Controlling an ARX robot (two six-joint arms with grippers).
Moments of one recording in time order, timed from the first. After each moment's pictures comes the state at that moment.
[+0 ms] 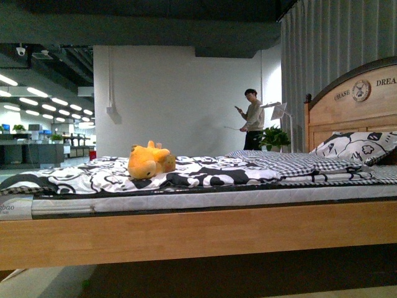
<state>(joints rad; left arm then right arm) 0.00 0.00 0.01 -0.01 0.00 0.00 0.00 0.00 0.01 0.00 0.00 0.00</state>
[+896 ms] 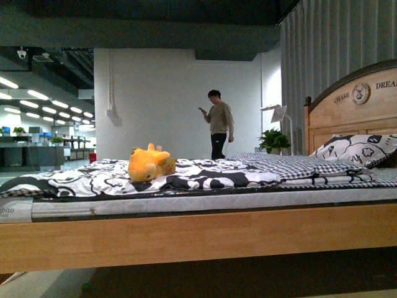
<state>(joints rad) 0.00 0.00 0.01 -0.01 0.00 0.00 0.00 0.00 0.01 0.00 0.00 0.00</state>
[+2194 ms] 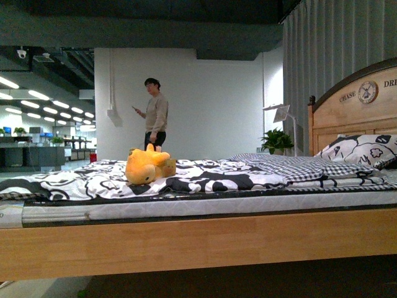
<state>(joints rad) 0.00 0.00 0.01 -0.01 0.00 0.00 0.00 0.00 0.01 0.00 0.00 0.00</state>
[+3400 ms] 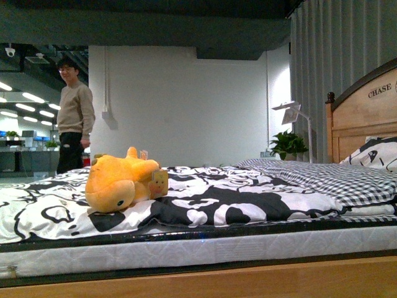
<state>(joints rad) 0.00 0.00 0.01 -0.01 0.00 0.00 0.00 0.00 0.01 0.00 0.00 0.00</state>
